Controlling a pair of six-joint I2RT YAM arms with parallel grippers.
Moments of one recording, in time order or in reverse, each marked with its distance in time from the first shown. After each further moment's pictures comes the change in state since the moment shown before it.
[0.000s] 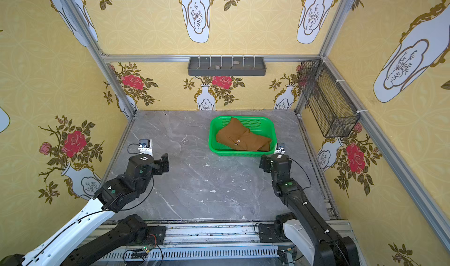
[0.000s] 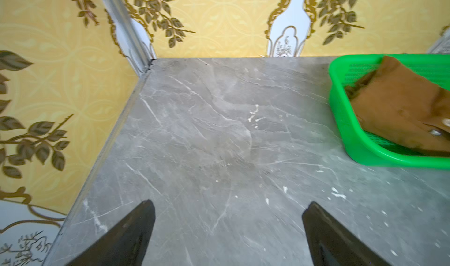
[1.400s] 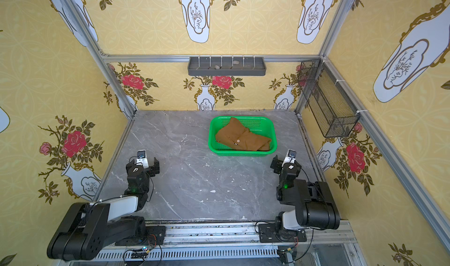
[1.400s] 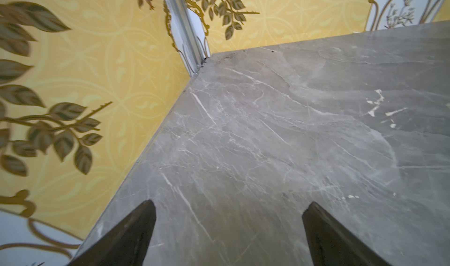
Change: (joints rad) left arm 0.583 0.531 -0.640 1.447 0.317 0.443; right arm -0.247 0.548 -0.244 0.998 -0.098 -0.138
